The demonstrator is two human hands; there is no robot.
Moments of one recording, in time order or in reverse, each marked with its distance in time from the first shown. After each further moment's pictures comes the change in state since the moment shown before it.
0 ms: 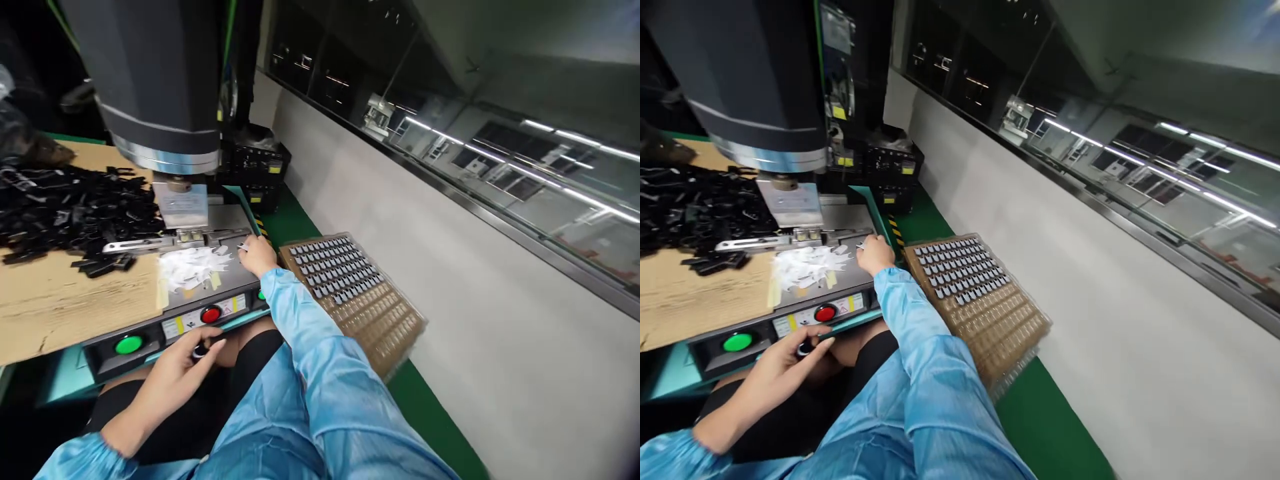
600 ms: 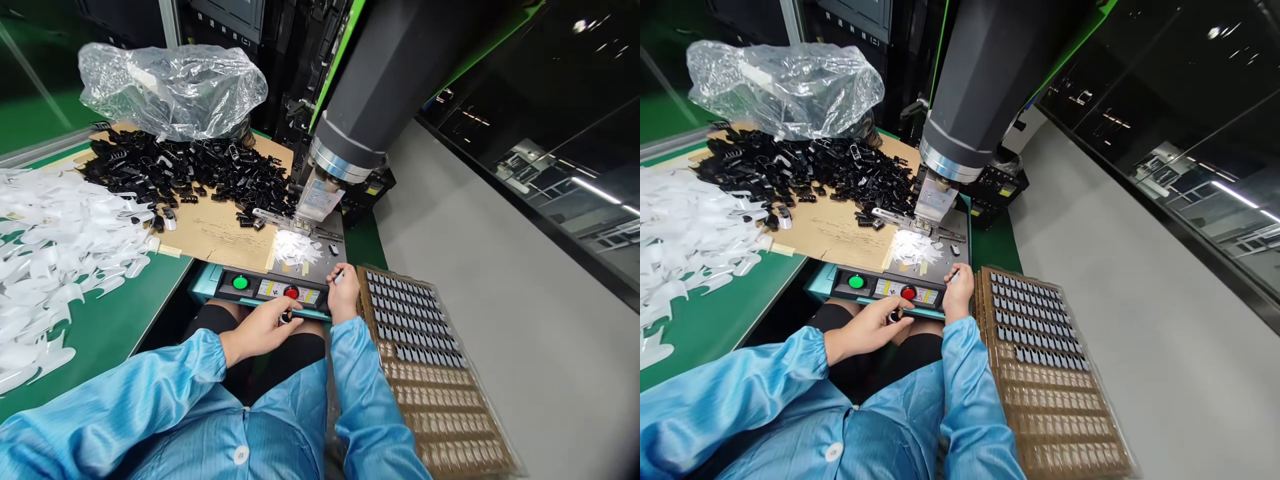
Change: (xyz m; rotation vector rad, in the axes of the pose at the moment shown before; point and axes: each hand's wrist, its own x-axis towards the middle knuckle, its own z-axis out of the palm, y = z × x) left_hand 0.003 0.020 -0.001 -0.172 0.084 0.045; right_hand -0.073 -0.018 0.021 1.282 0.227 0.138
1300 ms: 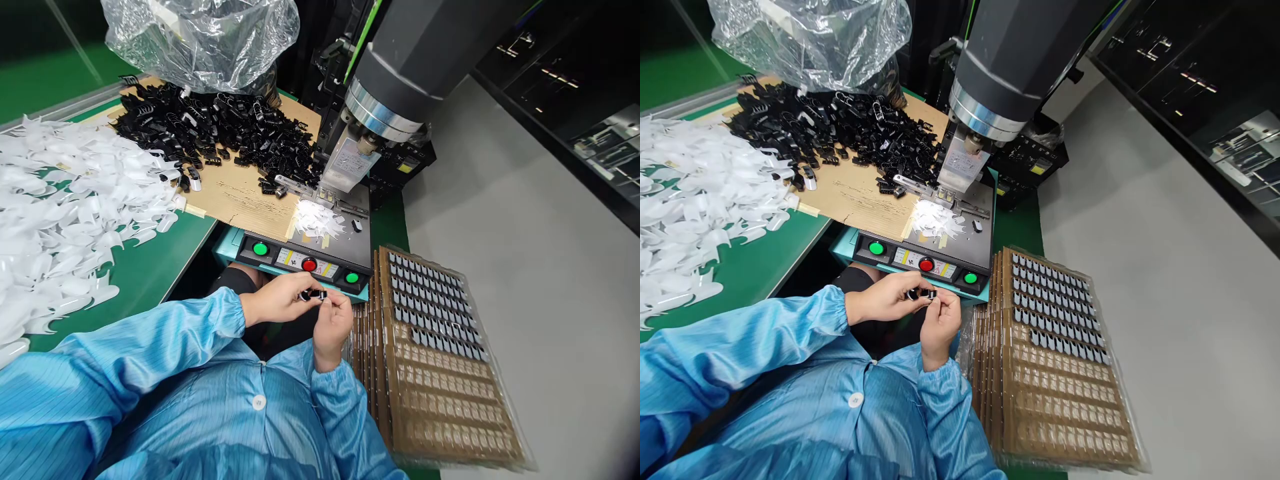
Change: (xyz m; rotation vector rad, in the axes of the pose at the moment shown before) left_hand -0.004 0.009 -0.010 0.106 -0.100 0.203; right_hand -0.164 0.034 -0.033 -0.299 -0.082 -0.312
